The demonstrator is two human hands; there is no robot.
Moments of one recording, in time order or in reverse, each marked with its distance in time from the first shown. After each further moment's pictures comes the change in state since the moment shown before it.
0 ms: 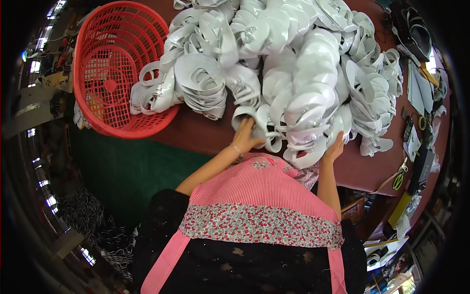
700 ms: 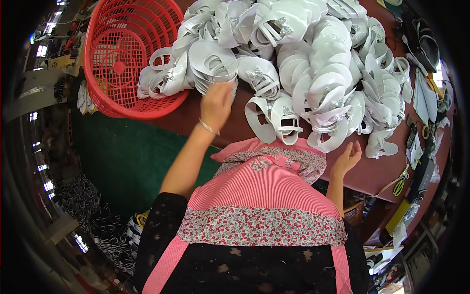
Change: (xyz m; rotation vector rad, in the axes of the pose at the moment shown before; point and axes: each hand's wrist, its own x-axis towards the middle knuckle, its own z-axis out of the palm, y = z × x) left_hand 0.005 0.053 -0.134 0.323 0.531 0.336; right_hand -0.022 -0.026 -0.052 -0.502 0.081 -0.328
